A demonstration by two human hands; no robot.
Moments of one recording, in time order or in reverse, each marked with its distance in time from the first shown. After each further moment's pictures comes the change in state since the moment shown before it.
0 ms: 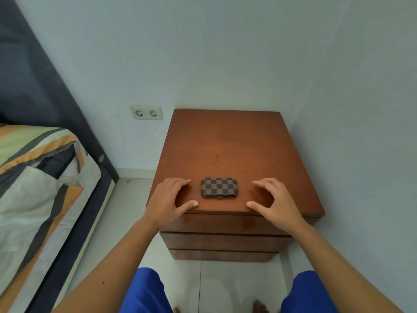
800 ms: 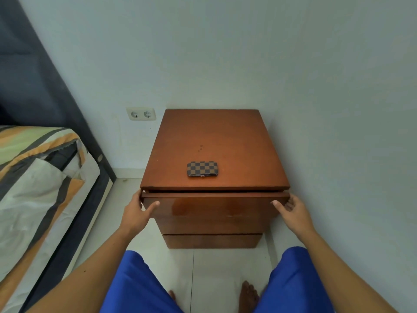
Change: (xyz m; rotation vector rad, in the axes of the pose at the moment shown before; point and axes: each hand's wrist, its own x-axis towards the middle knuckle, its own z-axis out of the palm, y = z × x) left_hand -0.106 -0.010 0.008 -0.393 0.091 -0.556; right_hand -0.123 0.073 -0.033 0.440 0.190 0.565
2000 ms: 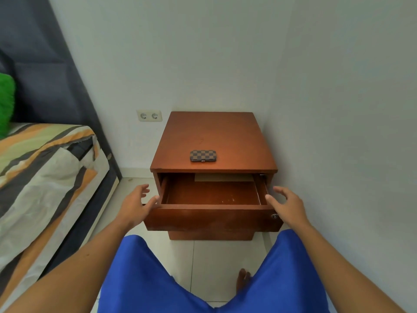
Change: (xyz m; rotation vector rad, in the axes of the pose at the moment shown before) left_hand -0.101 0.010 -0.038 0.251 0.020 0.165; right_hand -0.106 -0.018 -0.023 -0.266 0.023 -0.211
